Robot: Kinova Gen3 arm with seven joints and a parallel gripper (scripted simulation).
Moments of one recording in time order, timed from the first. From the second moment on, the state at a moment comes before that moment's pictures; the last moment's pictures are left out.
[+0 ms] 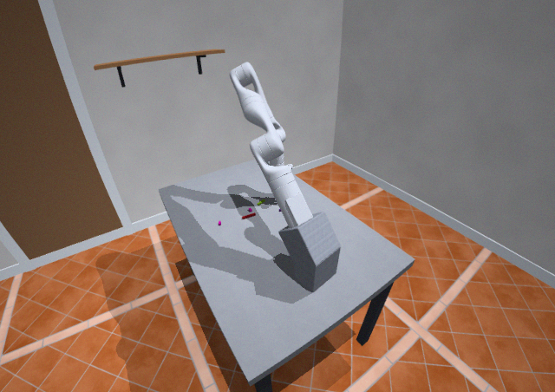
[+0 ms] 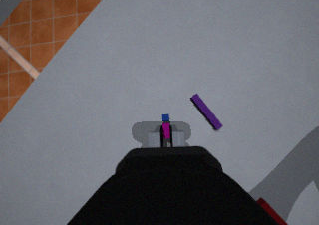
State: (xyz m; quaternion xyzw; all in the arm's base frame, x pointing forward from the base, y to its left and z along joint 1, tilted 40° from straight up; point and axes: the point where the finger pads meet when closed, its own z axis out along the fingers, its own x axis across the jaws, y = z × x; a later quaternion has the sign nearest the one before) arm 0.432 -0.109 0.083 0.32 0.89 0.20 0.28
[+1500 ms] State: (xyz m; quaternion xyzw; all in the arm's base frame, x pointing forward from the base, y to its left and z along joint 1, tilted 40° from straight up) arm 0.439 -0.107 0.074 0.32 0.89 0.19 0.28
